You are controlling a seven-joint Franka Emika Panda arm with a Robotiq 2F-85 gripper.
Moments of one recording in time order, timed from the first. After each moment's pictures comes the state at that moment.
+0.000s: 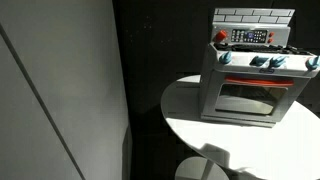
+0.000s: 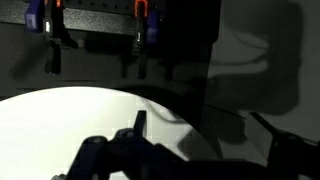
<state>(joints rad) 0.13 -0.45 0.03 -2.52 0.23 1.83 0.02</state>
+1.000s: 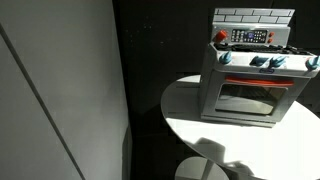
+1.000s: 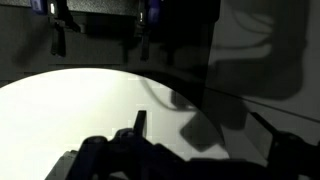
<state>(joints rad) 0.09 -0.45 0.03 -2.46 0.22 1.85 0.02</state>
